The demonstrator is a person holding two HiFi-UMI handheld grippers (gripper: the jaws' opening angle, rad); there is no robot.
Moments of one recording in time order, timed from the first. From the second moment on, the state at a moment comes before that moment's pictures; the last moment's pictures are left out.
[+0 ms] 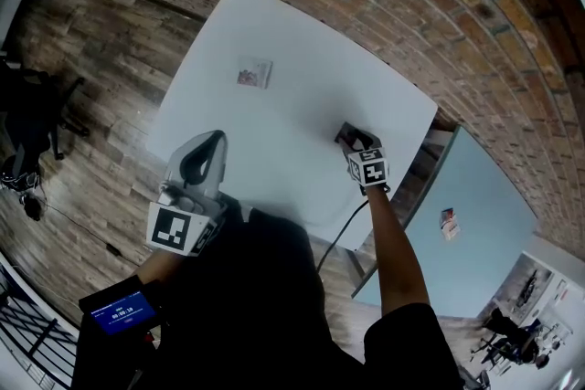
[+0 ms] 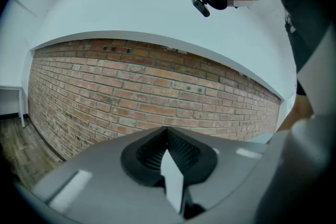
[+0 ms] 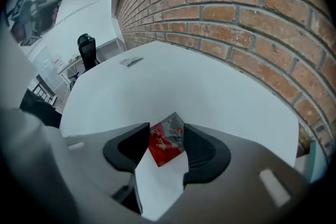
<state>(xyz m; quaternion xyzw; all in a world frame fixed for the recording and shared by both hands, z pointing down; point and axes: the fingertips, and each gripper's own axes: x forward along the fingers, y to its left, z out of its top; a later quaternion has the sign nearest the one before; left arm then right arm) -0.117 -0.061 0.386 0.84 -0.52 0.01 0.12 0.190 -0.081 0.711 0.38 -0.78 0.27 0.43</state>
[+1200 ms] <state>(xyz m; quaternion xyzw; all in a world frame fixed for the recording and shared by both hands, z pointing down) -0.121 -0.104 0.428 0.89 -0.44 0.05 0.09 0.033 -0.034 0.375 0.53 -0.84 0.05 0.05</state>
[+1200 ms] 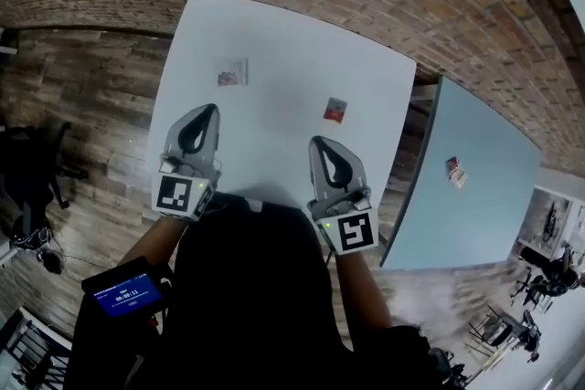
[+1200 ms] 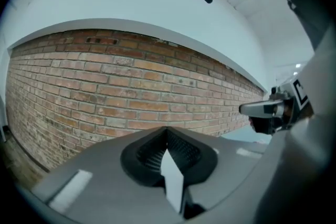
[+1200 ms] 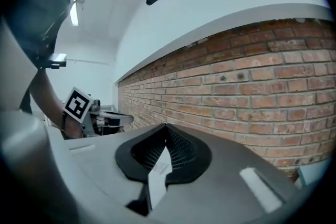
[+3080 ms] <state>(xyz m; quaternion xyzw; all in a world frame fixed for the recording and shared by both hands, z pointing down) -0.111 -0.215 0.677 0.84 -0.38 0.34 0.18 0.053 -0.019 0.382 0.63 -0.75 0.01 0.18</state>
